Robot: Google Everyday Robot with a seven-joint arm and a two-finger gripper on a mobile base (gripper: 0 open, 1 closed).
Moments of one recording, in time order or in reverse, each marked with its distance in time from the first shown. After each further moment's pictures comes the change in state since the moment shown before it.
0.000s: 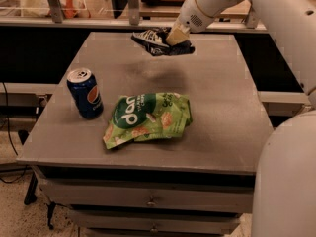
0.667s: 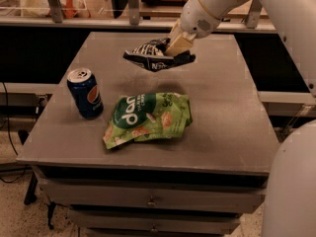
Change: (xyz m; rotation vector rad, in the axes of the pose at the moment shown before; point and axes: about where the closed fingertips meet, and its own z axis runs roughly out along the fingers) arm 0.000 0.064 -0.022 -0.221 -0.025 -0.190
